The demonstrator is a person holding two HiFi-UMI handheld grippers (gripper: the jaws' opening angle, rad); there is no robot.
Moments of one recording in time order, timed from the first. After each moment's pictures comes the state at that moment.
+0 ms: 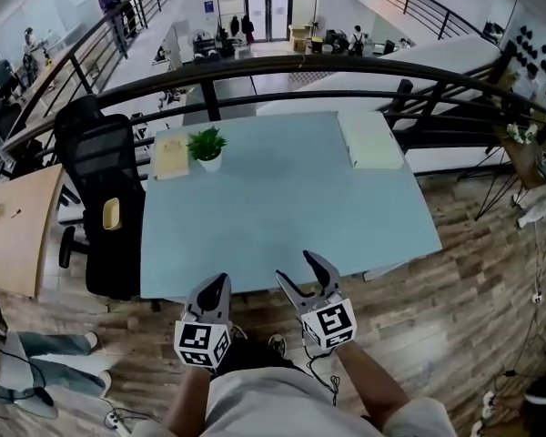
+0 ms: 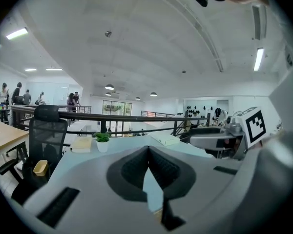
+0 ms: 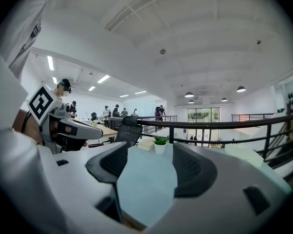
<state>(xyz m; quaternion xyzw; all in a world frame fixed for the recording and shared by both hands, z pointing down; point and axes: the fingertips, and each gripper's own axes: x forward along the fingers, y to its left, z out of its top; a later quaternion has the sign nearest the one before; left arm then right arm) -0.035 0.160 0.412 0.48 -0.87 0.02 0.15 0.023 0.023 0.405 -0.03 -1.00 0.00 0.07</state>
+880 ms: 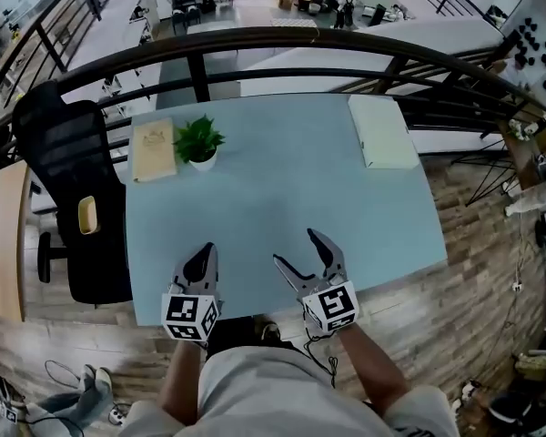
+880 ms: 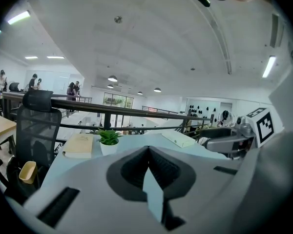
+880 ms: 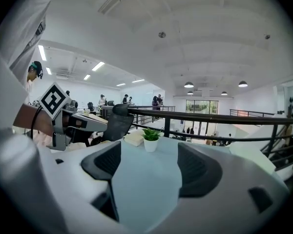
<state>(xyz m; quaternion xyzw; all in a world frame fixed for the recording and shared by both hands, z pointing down) -0.245 0.113 0.467 0.48 -0.86 0.00 0.19 -0.148 -0.029 0.455 -0.02 -0.99 -0.02 0.14</state>
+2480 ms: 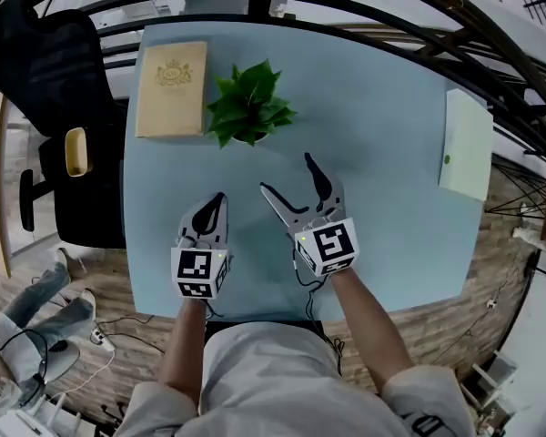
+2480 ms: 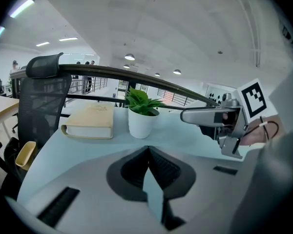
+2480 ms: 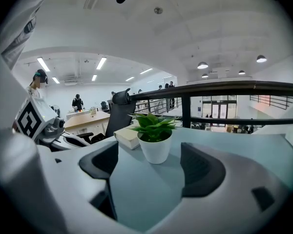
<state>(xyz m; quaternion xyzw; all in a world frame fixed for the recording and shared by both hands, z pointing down) -0.412 0.101 0.634 0.39 -0.87 0.01 0.31 -0.418 -0.032 0.584 -0.12 -0.97 0.03 0.19</state>
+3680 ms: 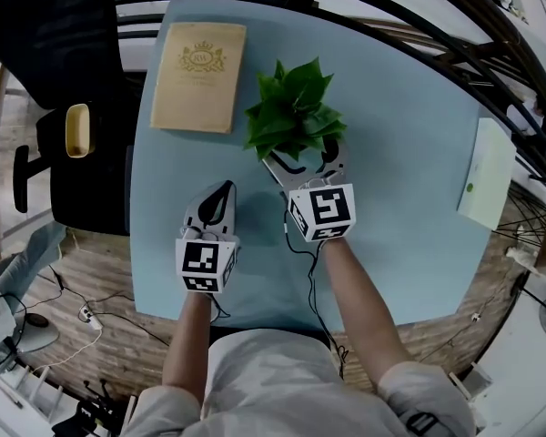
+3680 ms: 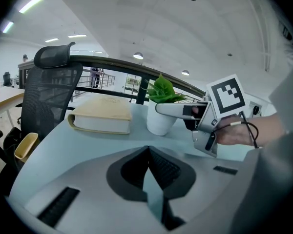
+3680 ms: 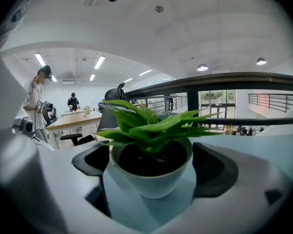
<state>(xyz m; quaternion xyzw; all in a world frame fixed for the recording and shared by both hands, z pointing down) -0.458 0.121 0.673 0.36 -0.87 -0.01 0.33 -0.535 -0.011 0.629 -0.11 -0.98 0.03 0.17</state>
